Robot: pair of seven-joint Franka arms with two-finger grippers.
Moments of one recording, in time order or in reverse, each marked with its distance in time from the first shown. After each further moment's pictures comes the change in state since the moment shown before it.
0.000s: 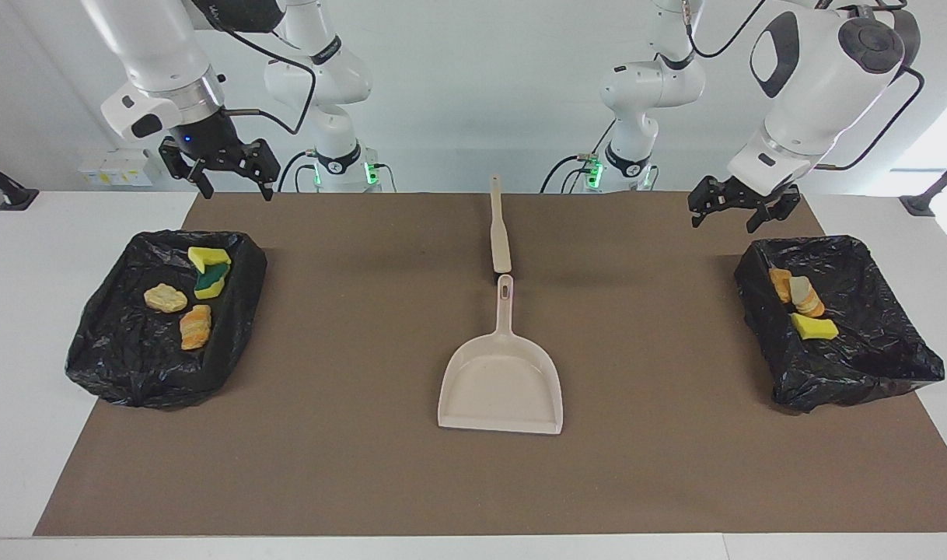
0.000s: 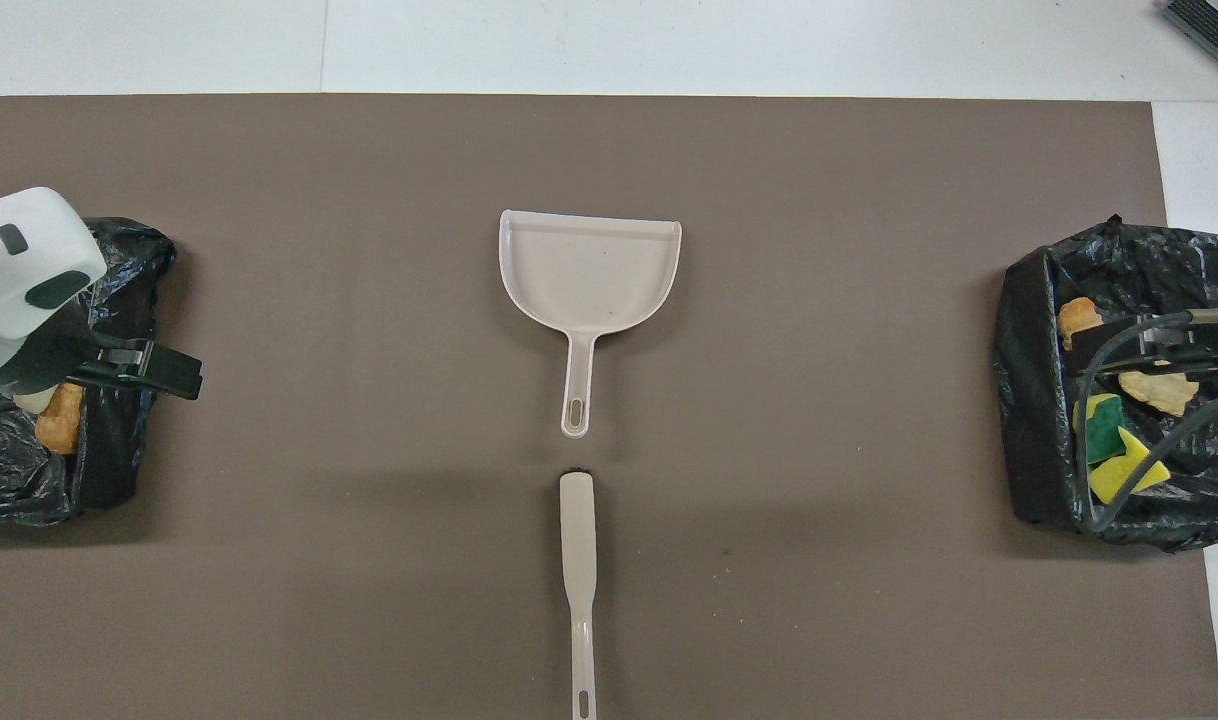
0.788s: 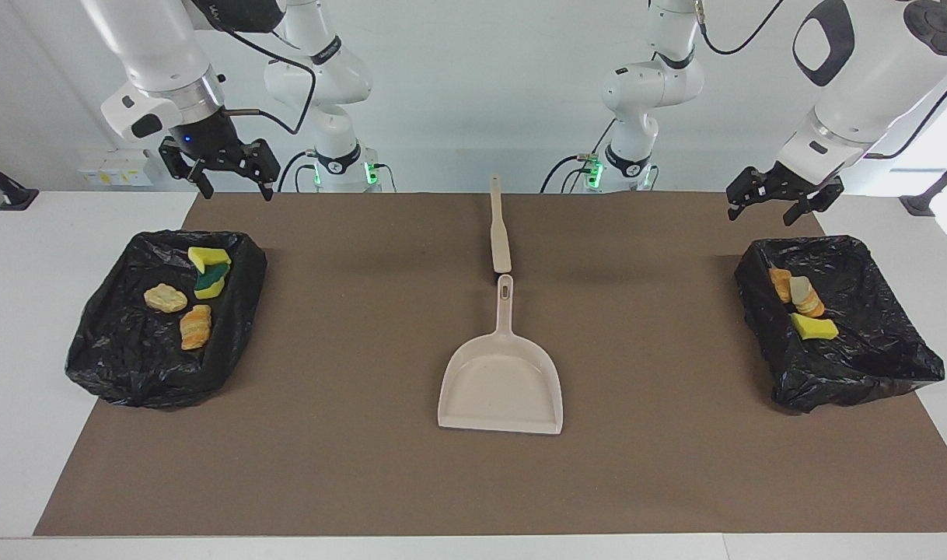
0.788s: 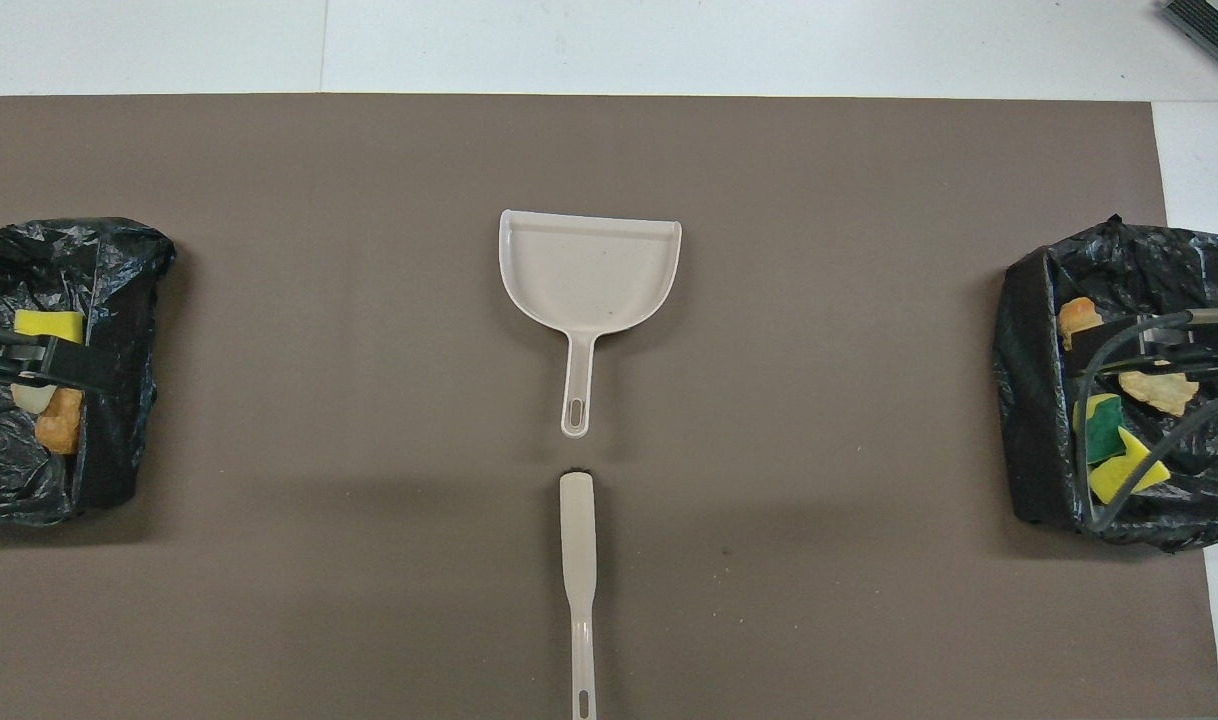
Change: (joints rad) left arm 0.095 -0.001 0.002 0.044 -0.001 -0.038 0.082; right arm 0.000 0.000 0.000 0.000 0.000 0.000 0.000
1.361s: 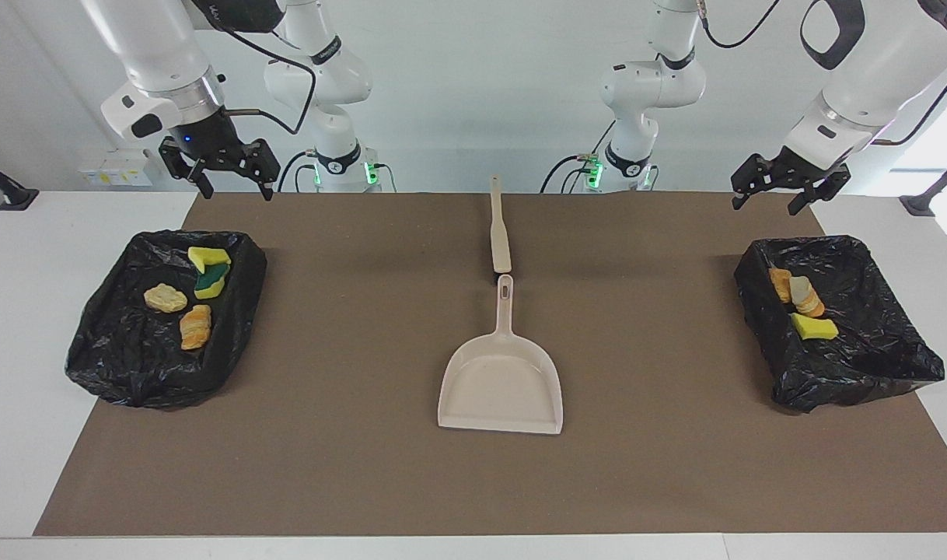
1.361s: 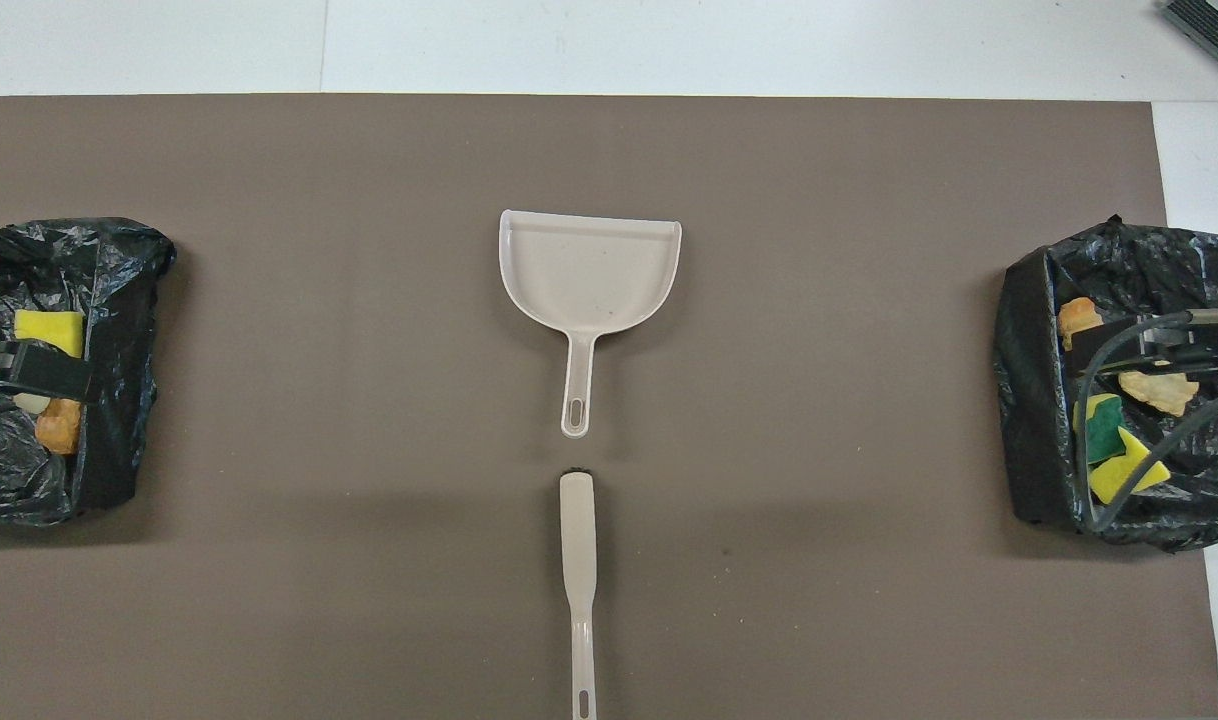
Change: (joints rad) left arm -0.173 -0.025 0.181 0.026 0.000 -0.040 0.000; right arm 0.000 0.000 0.000 0.000 0.000 0.000 0.000
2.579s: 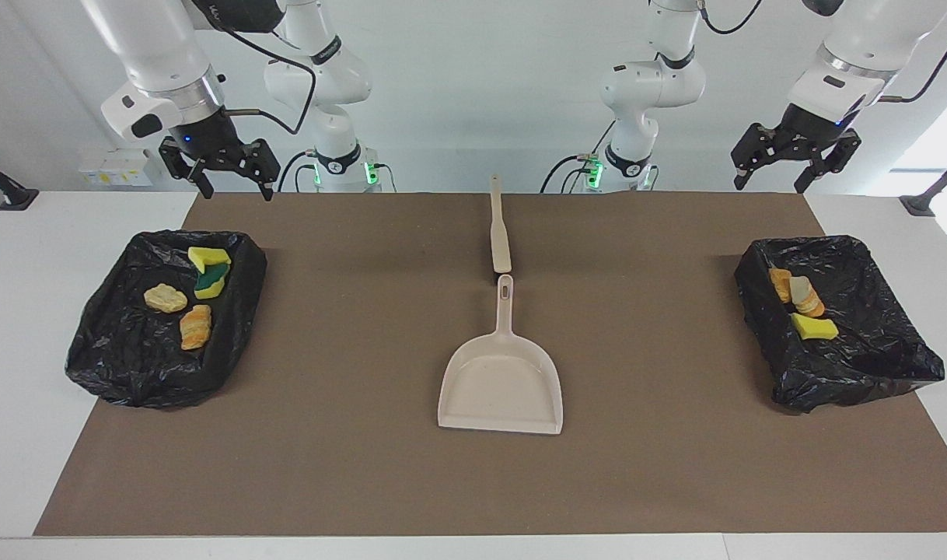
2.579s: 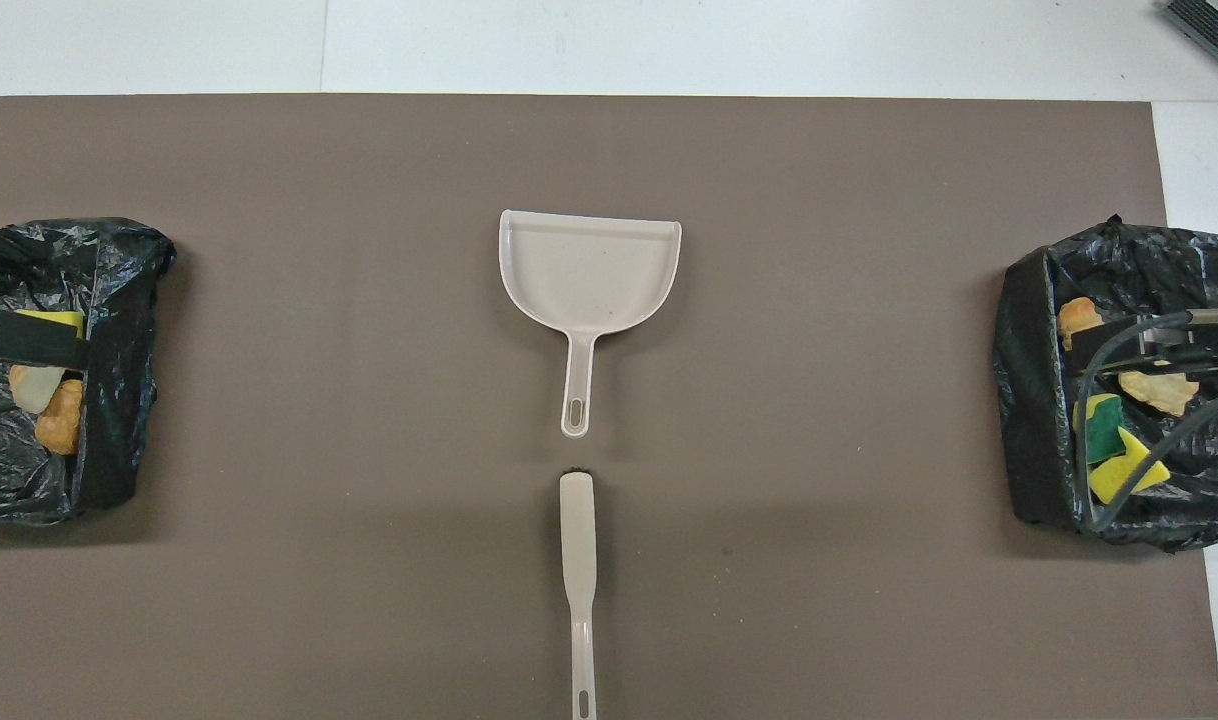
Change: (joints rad) left arm 0.038 -0.002 -0.099 0.131 0.001 -0.028 -0.099; right arm 0.000 0.000 0.000 0.000 0.000 0.000 0.000
